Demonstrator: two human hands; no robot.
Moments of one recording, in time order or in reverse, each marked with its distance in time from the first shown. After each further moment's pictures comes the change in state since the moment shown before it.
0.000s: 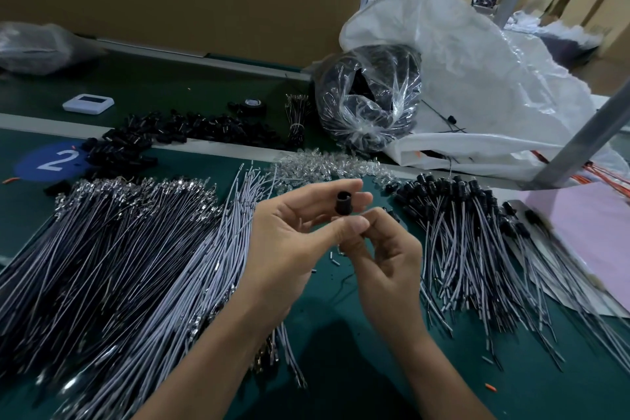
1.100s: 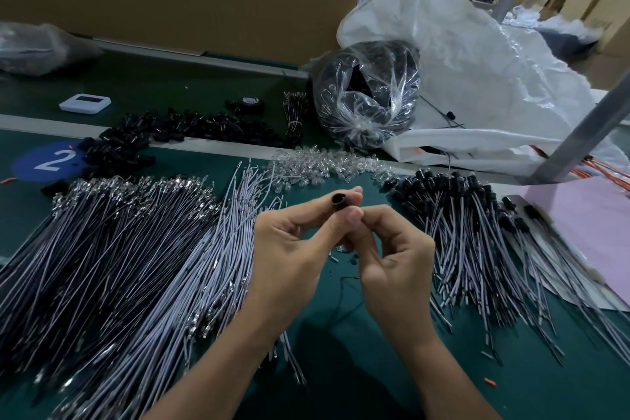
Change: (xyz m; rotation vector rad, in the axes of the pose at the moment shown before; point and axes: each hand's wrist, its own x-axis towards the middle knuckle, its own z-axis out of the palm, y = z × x) left_hand -0.007 -0.018 0.004 -0.011 0.090 0.050; right_hand 0.000 -0.012 -0.004 -0.145 0.057 -0.059
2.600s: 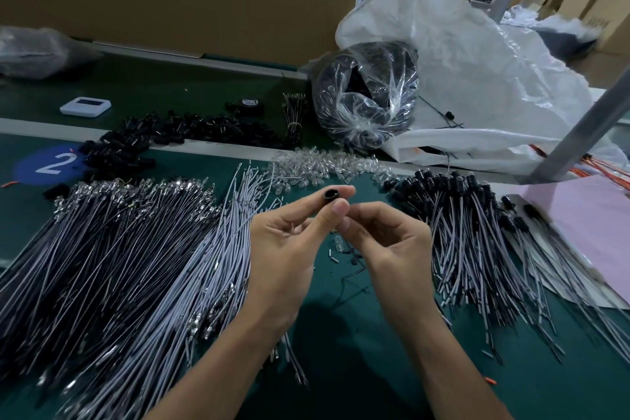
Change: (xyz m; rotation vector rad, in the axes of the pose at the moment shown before) left_hand 0.003 -0.003 -0.001 -0.031 0.081 -0.030; right_hand 0.009 0.003 -0.005 0.155 -0.049 0.206
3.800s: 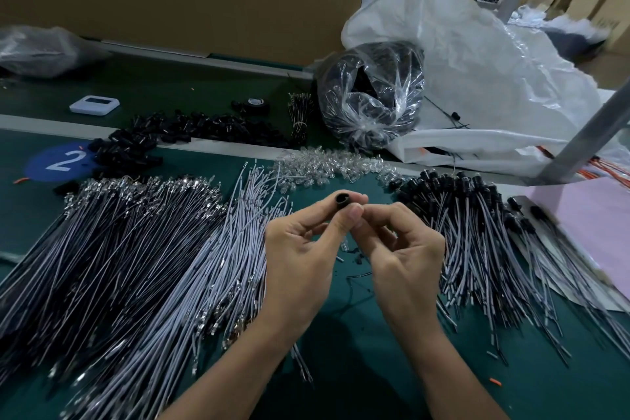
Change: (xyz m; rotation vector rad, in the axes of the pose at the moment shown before) left_hand -0.005 -0.008 0.004 0.106 0.000 0.075; right_hand -0.007 -0.001 0.006 -0.166 0.157 -0.097
